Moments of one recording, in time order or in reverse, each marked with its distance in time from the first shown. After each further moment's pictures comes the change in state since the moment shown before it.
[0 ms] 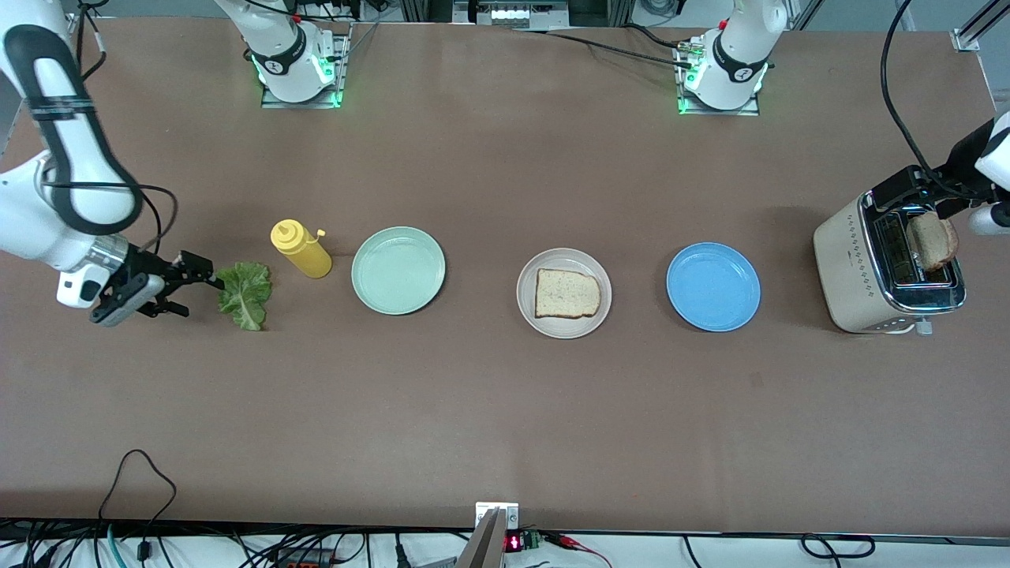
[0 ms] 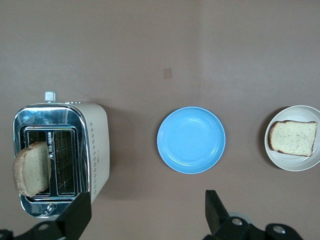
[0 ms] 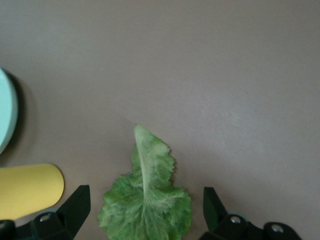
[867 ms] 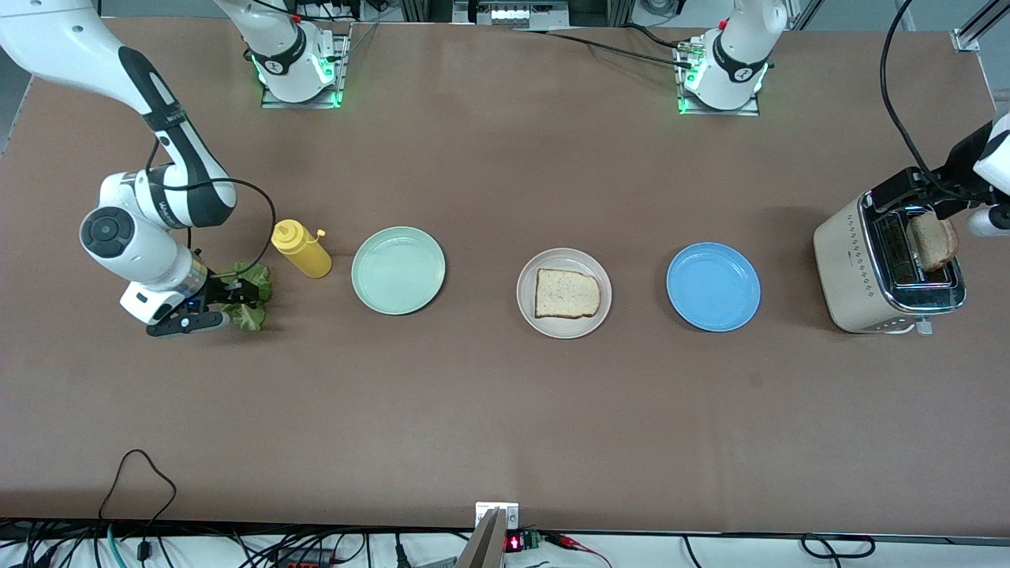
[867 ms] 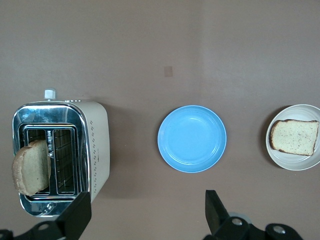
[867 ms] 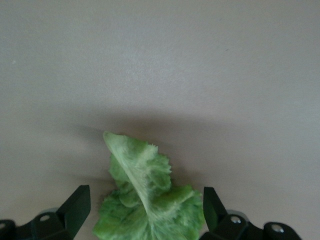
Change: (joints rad) left arm 0.003 0.002 0.001 -0.006 0.000 -0.001 0.000; right arm 0.080 0.110 0.051 0.013 -0.658 0.068 0.889
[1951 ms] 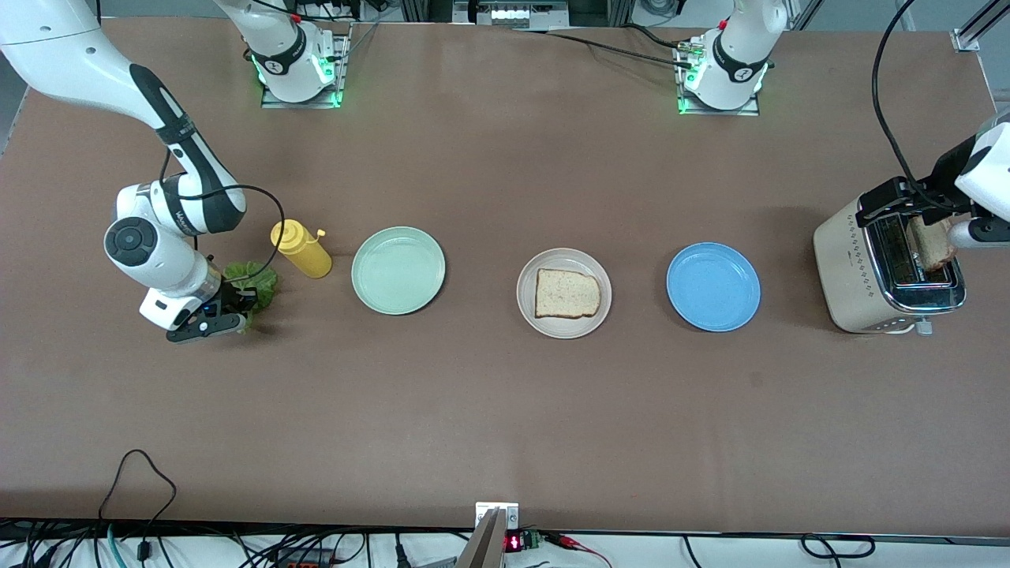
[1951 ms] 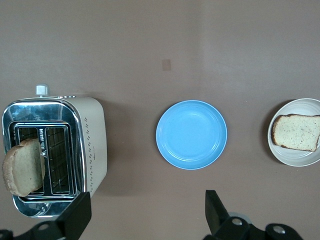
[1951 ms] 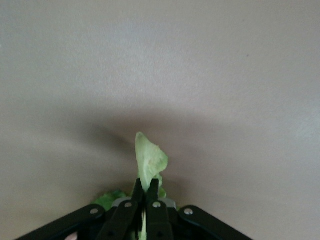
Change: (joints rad) left arm -0.004 0.023 -0.005 -0.009 0.000 -0.001 0.001; right arm 0.001 0.045 0.004 0.020 -0.099 0.031 -0.003
